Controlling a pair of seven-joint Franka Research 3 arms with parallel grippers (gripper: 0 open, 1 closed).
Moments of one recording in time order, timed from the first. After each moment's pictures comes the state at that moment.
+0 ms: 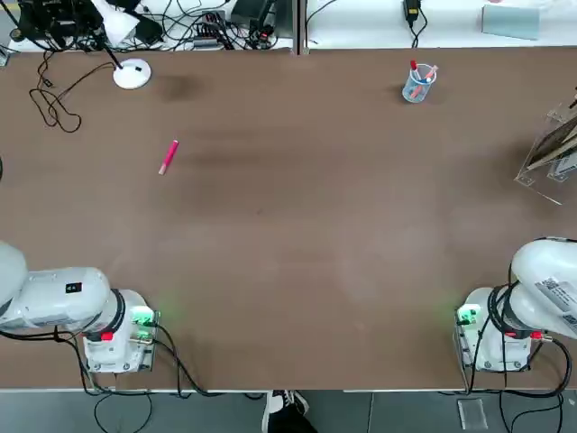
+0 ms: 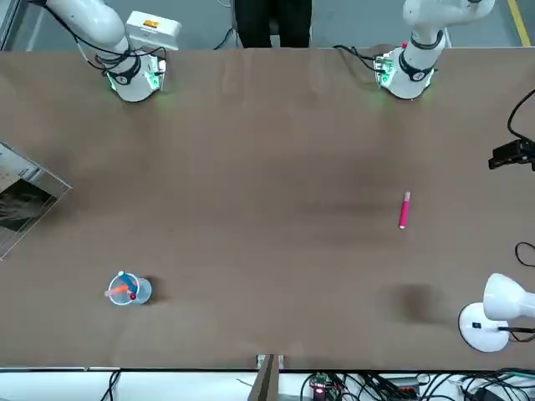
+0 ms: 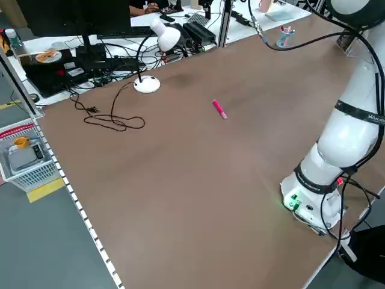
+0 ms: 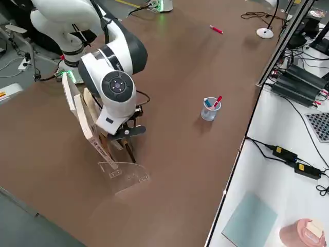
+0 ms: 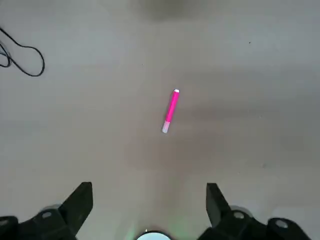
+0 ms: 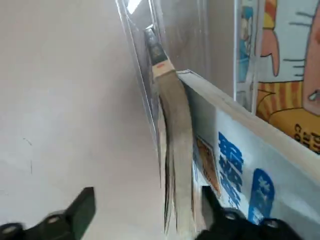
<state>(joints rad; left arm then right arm) 0.13 0.16 -0.16 -1.42 -0.04 1.44 0.00 -0.85 0.53 0.40 -1.46 -0.06 1.55 0.34</state>
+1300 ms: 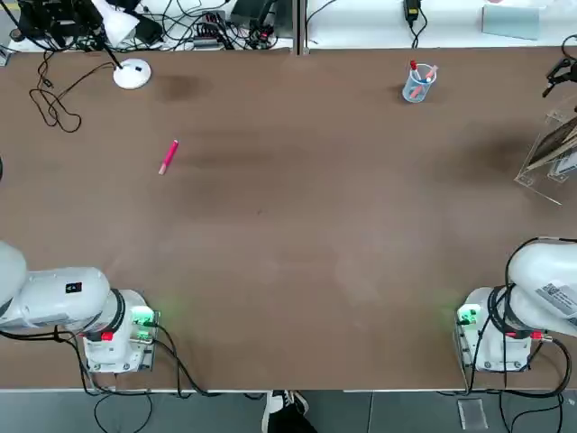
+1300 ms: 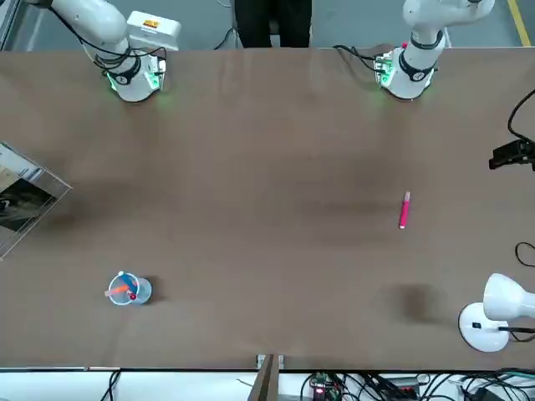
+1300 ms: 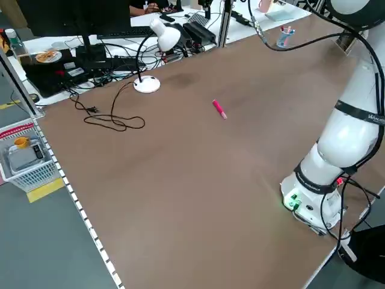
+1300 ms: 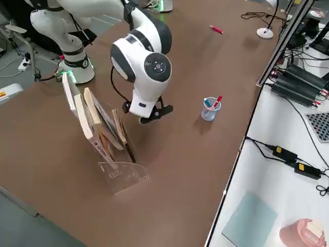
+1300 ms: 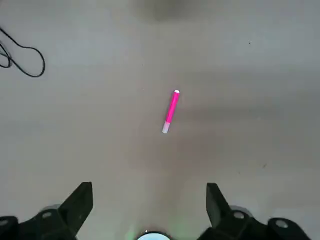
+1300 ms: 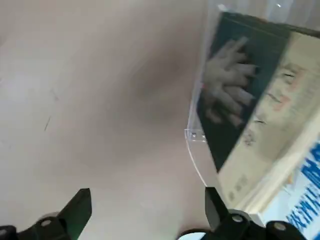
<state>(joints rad) 0.13 0.16 -0.16 -1.42 -0.04 1.44 0.00 -0.69 0.53 0.41 -1.43 -0.06 1.48 0.20</state>
